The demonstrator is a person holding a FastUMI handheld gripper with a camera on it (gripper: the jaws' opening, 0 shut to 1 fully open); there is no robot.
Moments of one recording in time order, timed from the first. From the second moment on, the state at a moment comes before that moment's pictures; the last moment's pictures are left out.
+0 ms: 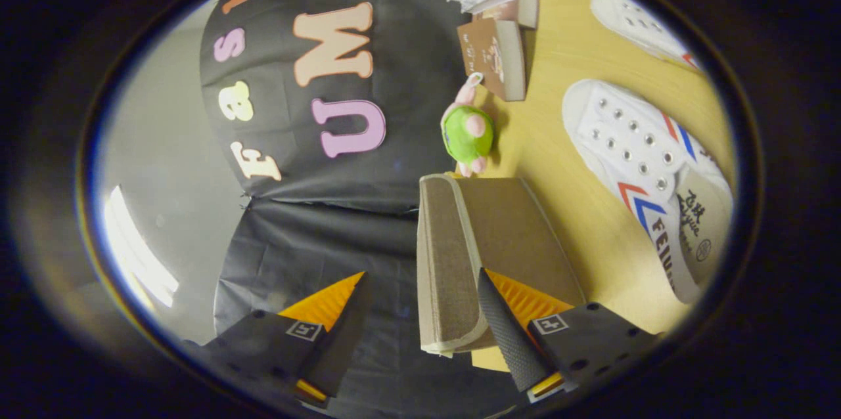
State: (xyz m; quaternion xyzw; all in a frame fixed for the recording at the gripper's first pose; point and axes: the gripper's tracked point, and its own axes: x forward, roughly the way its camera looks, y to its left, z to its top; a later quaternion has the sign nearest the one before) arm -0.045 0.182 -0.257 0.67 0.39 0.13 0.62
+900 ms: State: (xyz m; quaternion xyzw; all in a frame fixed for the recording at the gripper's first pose) arm -0.048 0.206 -0.237 0.74 0.40 0.16 0.52
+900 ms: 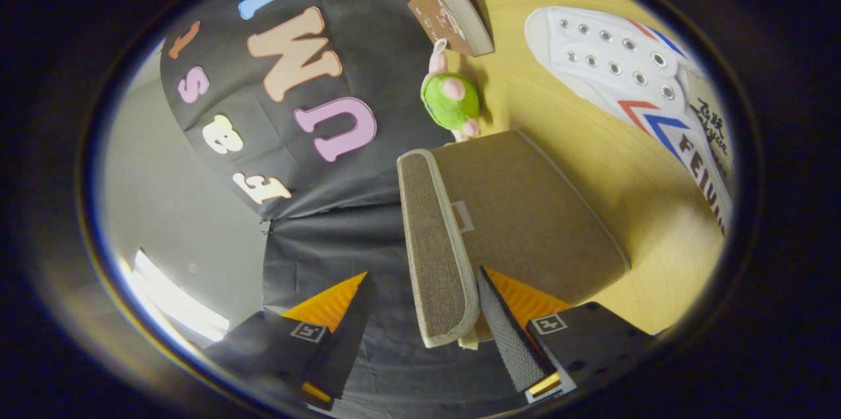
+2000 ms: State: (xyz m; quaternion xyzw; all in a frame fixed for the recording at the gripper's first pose) arm -0.047 0.243 -0.159 0.60 0.42 0.28 0.63
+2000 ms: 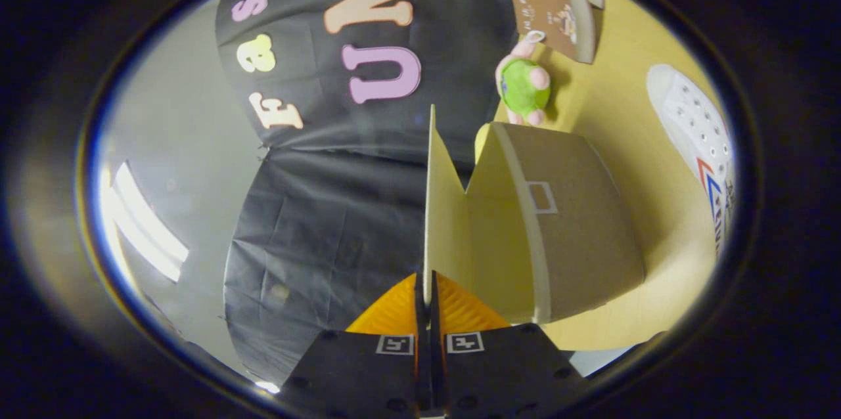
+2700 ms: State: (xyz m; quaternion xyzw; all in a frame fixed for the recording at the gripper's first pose) arm -0.033 0.361 -0.081 0.46 0.40 0.39 0.70
